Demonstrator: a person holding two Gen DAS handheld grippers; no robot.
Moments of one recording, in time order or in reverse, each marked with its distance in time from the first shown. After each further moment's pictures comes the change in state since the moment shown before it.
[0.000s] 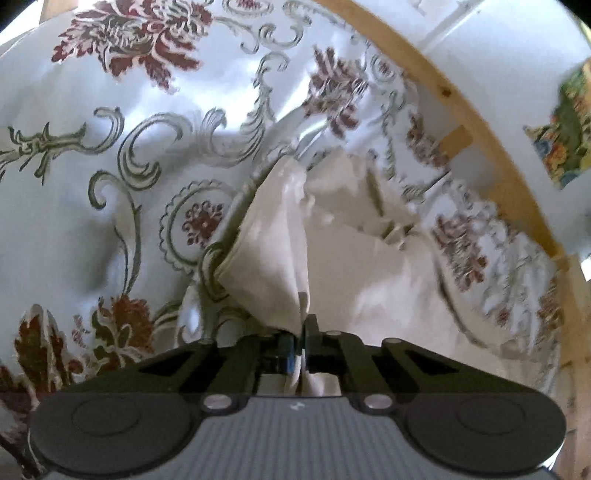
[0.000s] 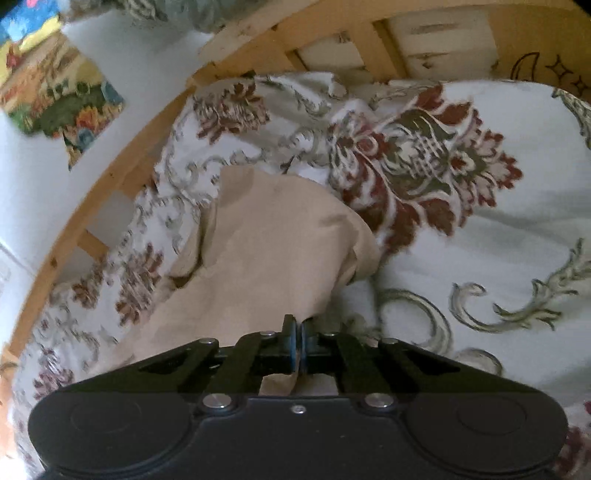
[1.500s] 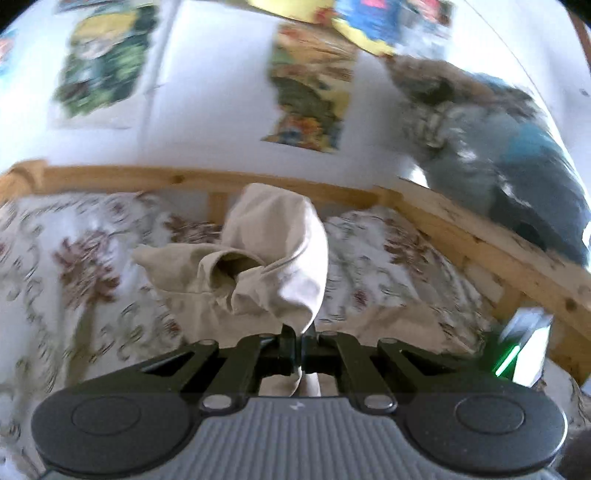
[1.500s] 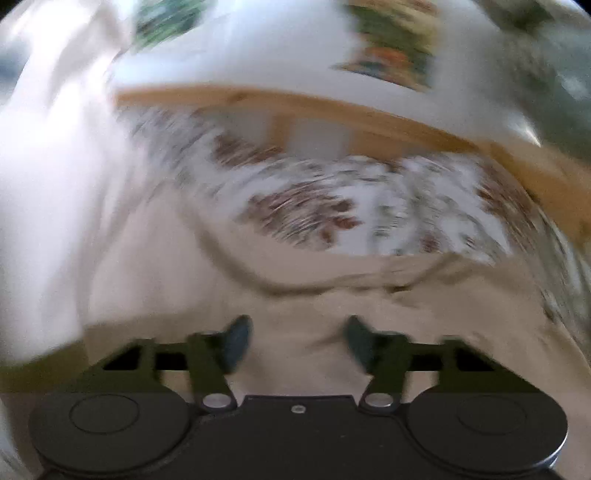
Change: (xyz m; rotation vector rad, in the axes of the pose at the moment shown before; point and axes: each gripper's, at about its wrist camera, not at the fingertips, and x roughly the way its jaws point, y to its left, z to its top) left arm -0.070 -0.162 -0.046 0.795 -0.295 -0.343; right arm 0.068 0.146 -0.055 -0.827 -0.197 0.233
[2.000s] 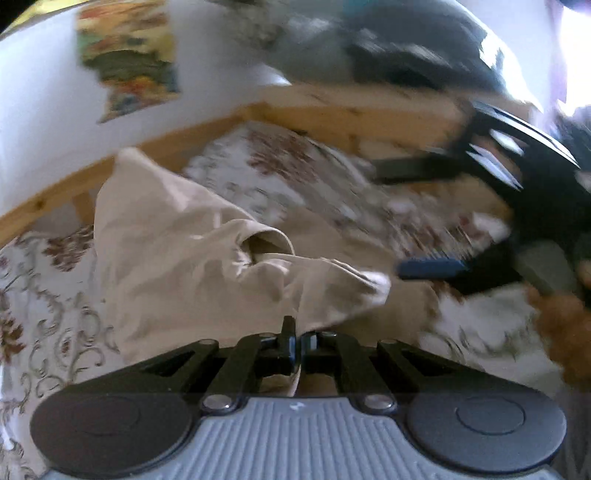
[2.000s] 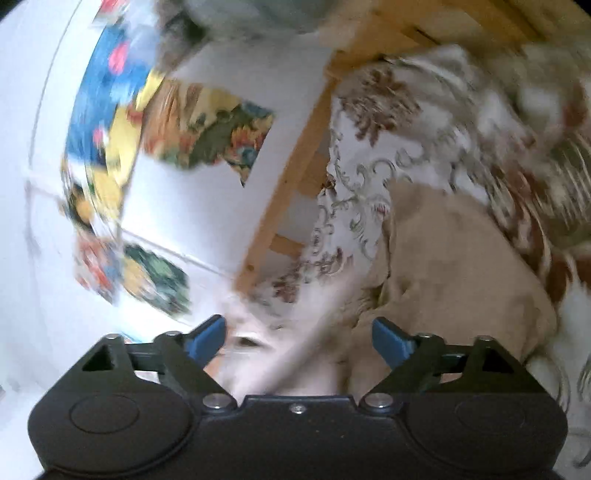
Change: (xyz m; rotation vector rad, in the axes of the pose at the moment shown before) left arm 0.060 -0.173 -0.066 0.440 0.226 -0.139; right arm -0.092 -0.243 -0.028 1.023 0.042 0.578
